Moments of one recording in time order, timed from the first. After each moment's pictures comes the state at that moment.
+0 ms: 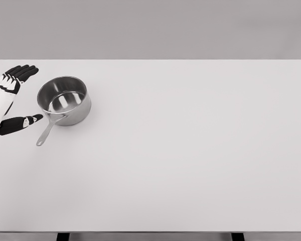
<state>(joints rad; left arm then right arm) 0.08 0.48 0.21 -1.73 -0.45 -0.61 -0.08 0.01 0.00 -0.30 0.05 0.25 -0.01 0.09</state>
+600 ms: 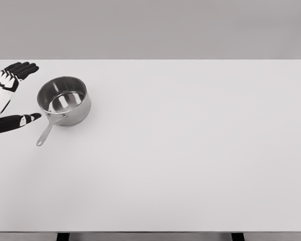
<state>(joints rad) 0.08 0.57 0.19 -1.76 -0.38 -0.61 -0.13 0.01 0.00 -0.30 0.05 0.25 -0.01 0.09</state>
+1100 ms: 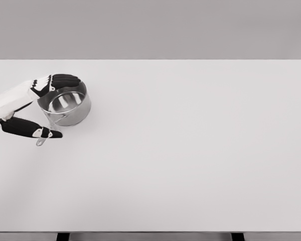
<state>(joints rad) -0.12 0.84 -0.09 -1.80 0.31 -0.61 -0.60 0.01 0.00 -0.30 0.05 0.25 -0.01 0.09</state>
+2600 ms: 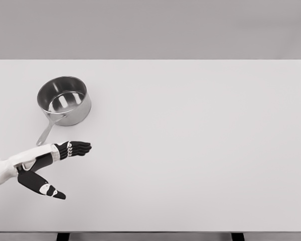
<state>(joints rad) 0.06 1.08 -0.40 -1.80 0.74 -0.28 -0.61 0.01 0.00 -0.30 0.05 0.25 -0.01 0.09</state>
